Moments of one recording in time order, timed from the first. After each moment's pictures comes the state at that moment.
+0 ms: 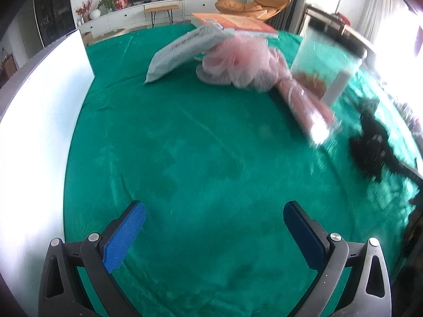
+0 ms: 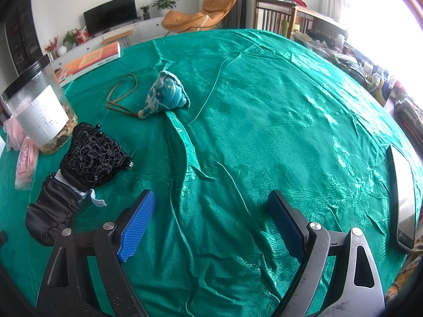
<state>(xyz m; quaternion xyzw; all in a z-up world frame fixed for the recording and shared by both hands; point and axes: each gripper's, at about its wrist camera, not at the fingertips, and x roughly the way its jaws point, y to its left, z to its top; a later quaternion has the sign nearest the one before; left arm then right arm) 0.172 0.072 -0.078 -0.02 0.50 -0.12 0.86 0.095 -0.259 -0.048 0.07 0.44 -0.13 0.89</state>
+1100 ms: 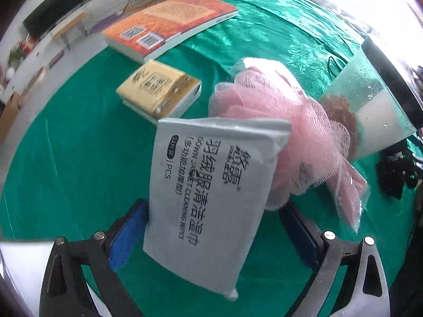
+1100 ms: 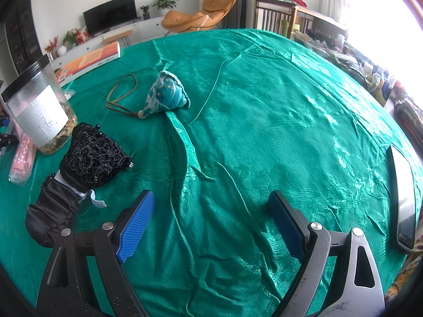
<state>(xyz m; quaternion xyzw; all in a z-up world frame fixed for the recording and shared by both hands) 0.352 0.042 -0.072 0.17 0.58 -0.26 0.76 0.095 -0.260 -0.048 0.08 0.44 -0.13 0.89</state>
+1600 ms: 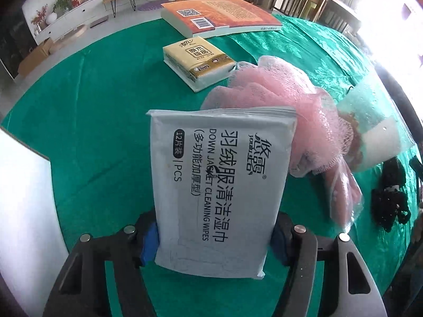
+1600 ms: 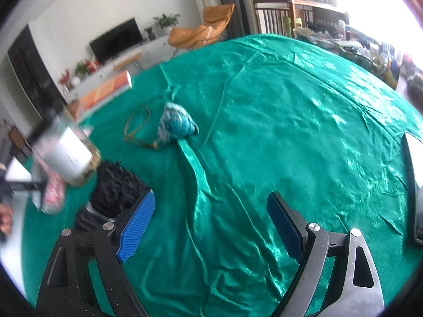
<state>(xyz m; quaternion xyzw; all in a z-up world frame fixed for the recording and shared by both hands) 0.299 0.071 -0.070 0.05 0.57 -0.18 0.80 0.101 -0.292 -0.017 0.19 0.38 -0.07 0.90</state>
